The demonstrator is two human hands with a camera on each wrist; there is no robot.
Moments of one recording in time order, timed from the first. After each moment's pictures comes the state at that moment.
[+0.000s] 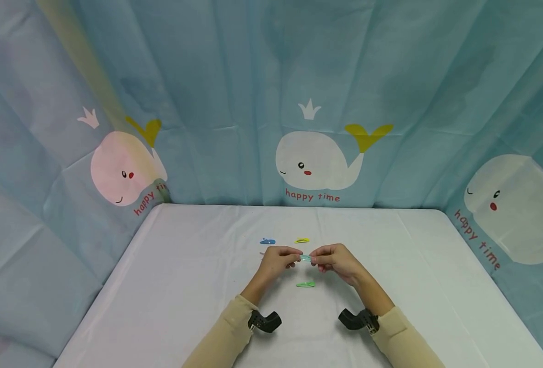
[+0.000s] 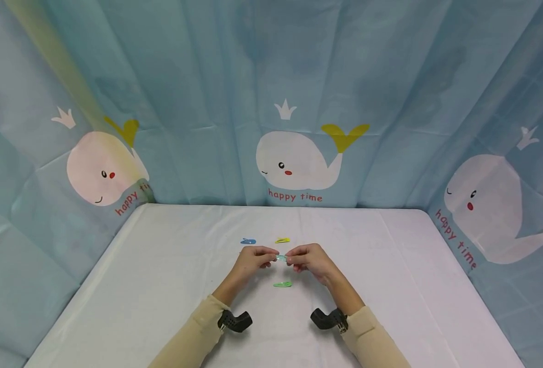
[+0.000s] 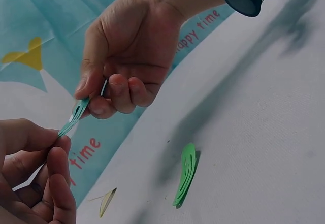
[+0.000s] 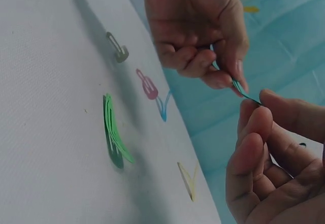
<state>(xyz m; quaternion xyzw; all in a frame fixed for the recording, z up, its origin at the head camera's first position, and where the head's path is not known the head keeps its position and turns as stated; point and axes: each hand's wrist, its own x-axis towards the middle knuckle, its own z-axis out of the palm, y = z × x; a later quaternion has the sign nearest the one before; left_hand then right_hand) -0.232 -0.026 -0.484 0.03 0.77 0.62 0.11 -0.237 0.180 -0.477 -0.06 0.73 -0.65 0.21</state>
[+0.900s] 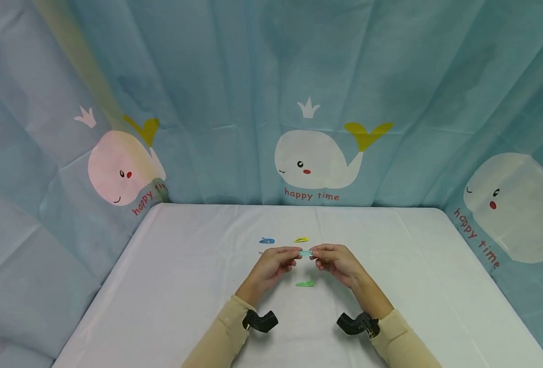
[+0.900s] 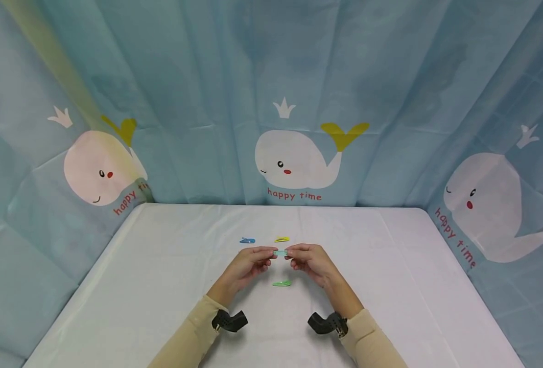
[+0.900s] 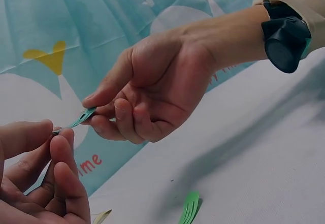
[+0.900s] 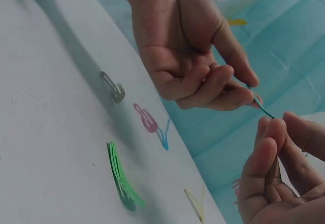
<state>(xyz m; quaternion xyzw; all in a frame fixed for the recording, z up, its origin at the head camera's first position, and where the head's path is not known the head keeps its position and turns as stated) -0.230 -0.033 -0.485 -0.01 0.59 0.77 0.23 -0.229 0.177 -0.473 -0.01 0.62 -0.76 0.22</state>
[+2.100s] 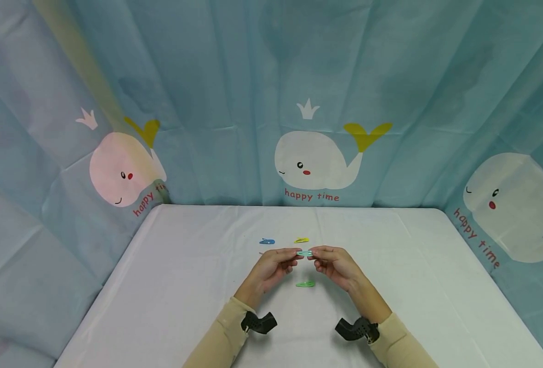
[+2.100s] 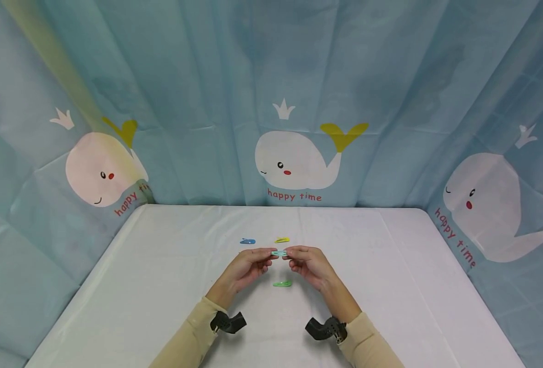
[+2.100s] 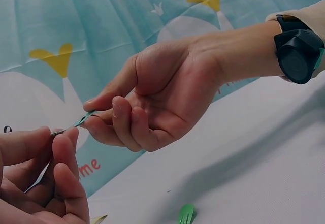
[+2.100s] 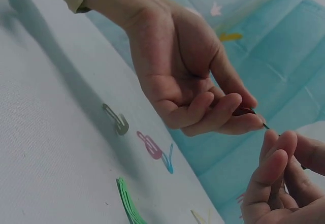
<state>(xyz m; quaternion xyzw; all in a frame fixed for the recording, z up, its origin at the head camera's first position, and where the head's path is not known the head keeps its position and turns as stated) -0.226 -0.036 -0.482 -0.01 0.54 0.81 0.24 -0.220 0.171 -0.470 -0.01 0.55 -0.81 0.23</state>
